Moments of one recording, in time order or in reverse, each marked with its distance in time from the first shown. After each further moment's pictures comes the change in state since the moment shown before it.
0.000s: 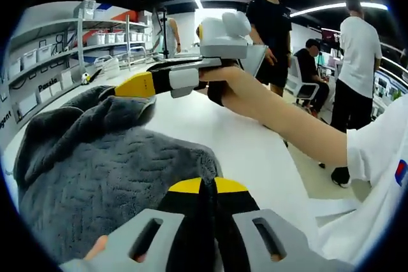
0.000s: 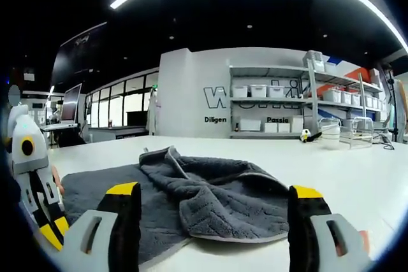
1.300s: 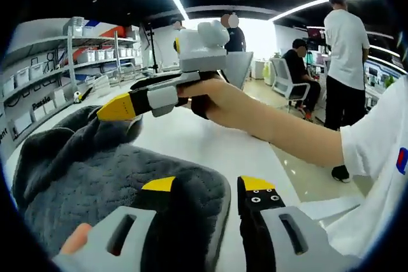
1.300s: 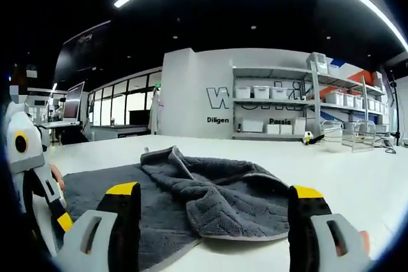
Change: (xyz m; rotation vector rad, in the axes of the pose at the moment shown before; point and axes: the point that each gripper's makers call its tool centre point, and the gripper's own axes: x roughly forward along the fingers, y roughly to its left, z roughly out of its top) left arm 0.008 -0.016 0.014 0.055 -0.078 -0.036; right arm 0.000 0.006 0.002 -0.019 -0.003 0.016
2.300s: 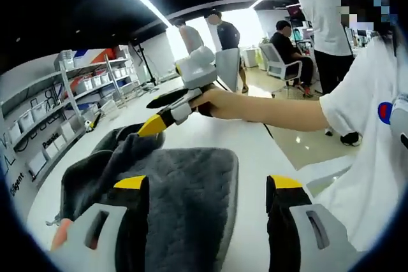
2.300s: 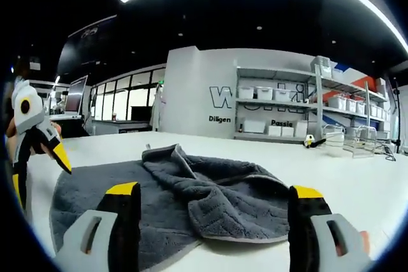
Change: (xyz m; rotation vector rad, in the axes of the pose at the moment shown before) left arm -0.073 0.022 0.009 0.263 -0.003 0.030; right arm 0.003 0.003 -0.001 -0.038 0.006 0.009
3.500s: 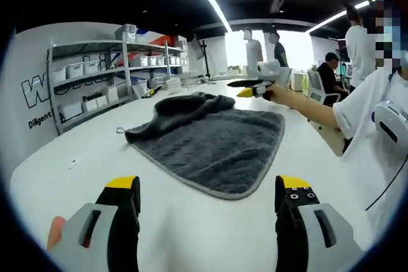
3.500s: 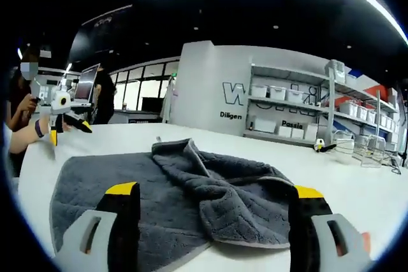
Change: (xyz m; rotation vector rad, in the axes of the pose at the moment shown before) left arm -0.197 0.090 -0.128 -0.271 -0.047 0.246; right arm 0.010 0.016 -0.002 -0.066 0.033 0.069
